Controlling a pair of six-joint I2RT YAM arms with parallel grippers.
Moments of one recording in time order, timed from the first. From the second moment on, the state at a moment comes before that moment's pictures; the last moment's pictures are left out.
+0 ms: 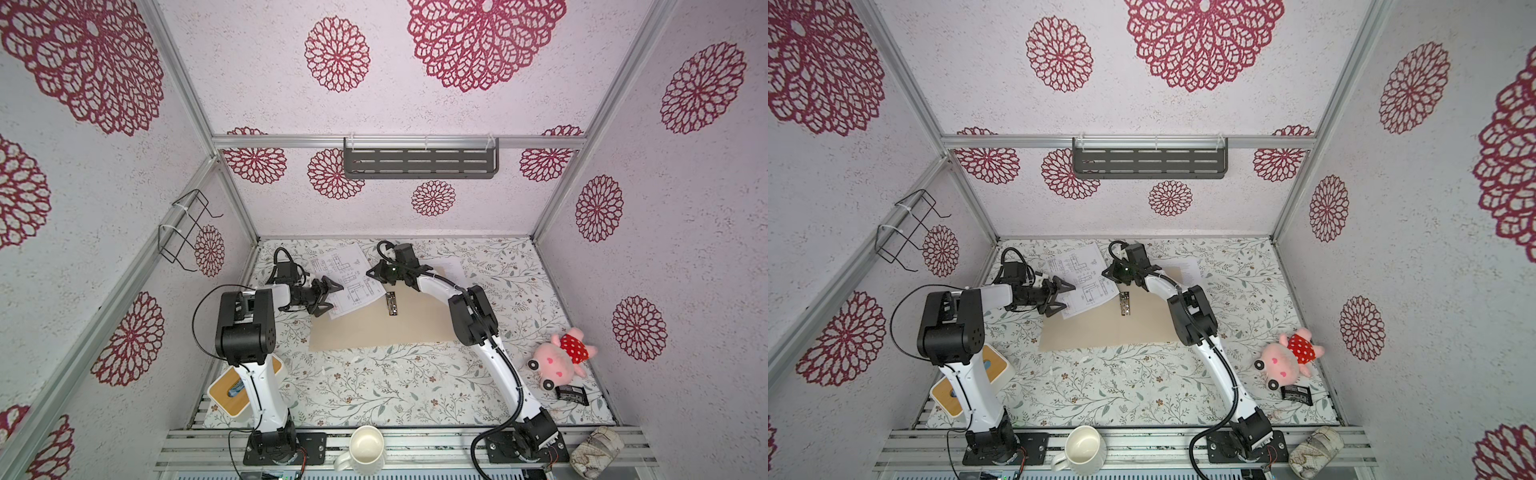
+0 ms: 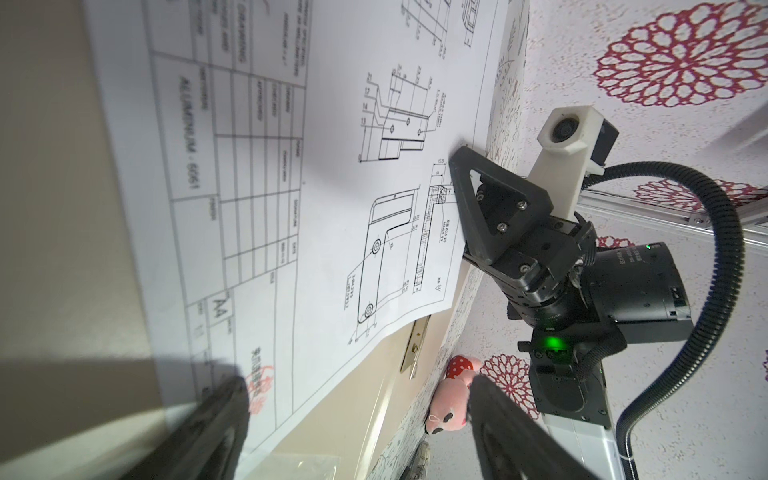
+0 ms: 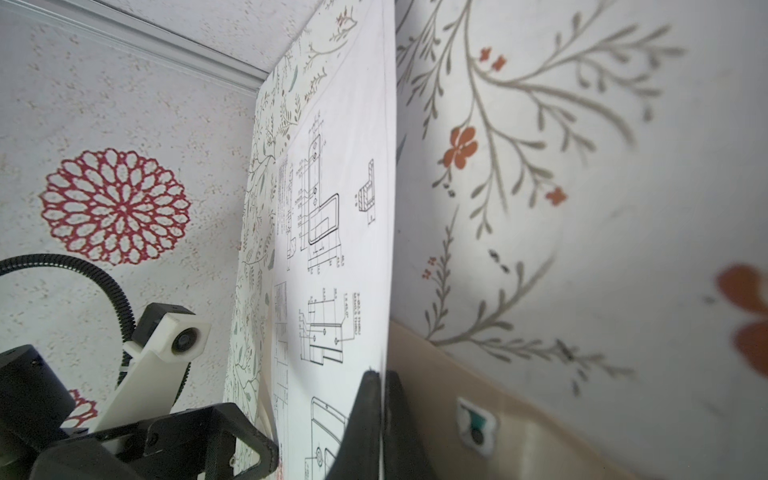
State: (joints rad) left arm 0.08 2.02 1.18 -0.22 0.82 -0.70; right arm 0.54 2.74 2.27 -0.08 -0.57 0.83
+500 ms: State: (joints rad) left arm 0.12 1.88 1.14 -0.25 0.76 -0.76; right arm 0.58 2.52 2.00 -0.04 -0.39 0.81
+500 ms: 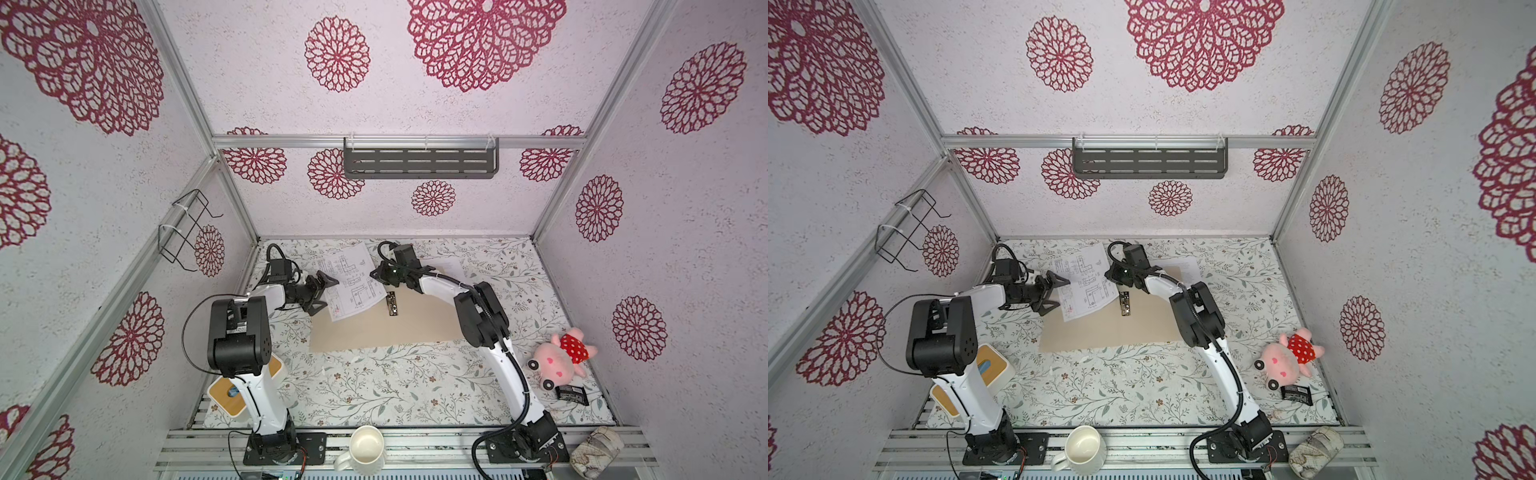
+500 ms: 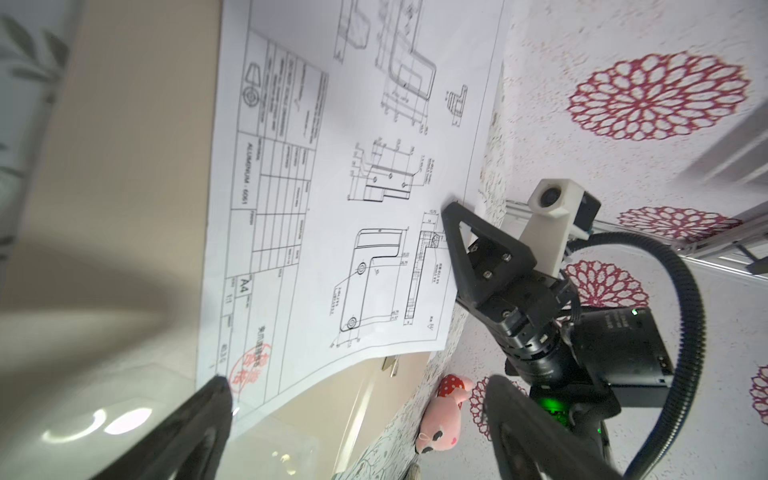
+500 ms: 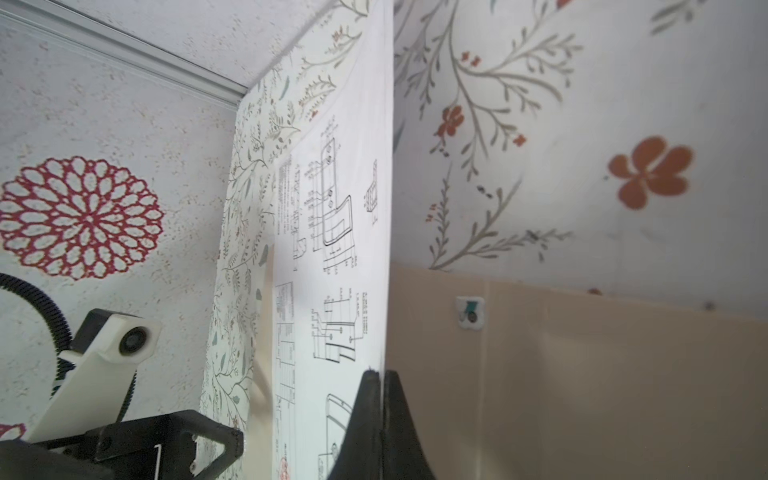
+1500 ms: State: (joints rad) left arm 0.24 1.86 1.02 -0.32 0.74 -0.72; right arm 0.70 2.35 1.71 0.21 -0.20 0.72
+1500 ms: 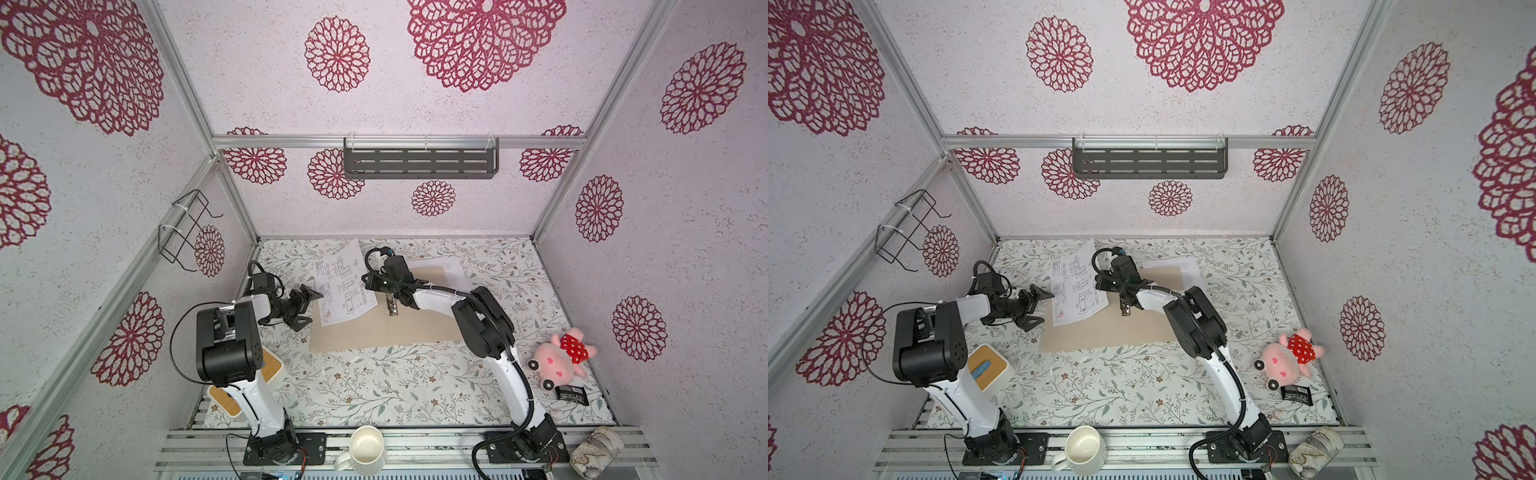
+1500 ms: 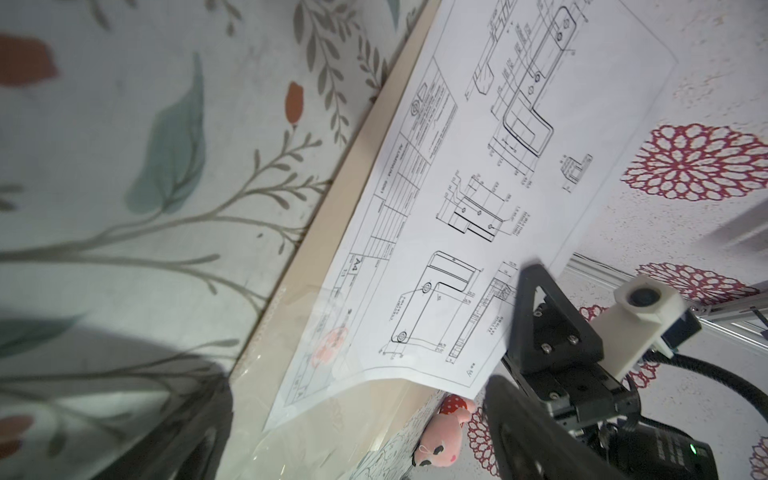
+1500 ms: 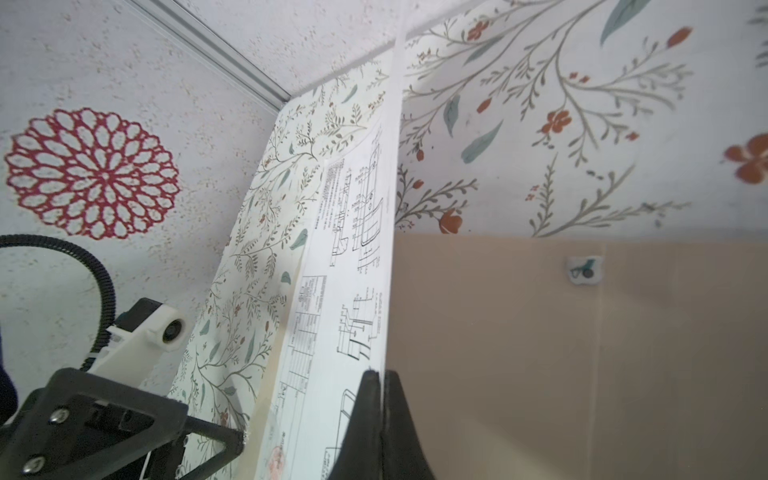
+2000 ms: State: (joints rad) left arm 0.24 1.85 0.97 -0.22 0.79 -0.75; right arm 0.75 2.32 1.61 0.28 -0.16 0.72
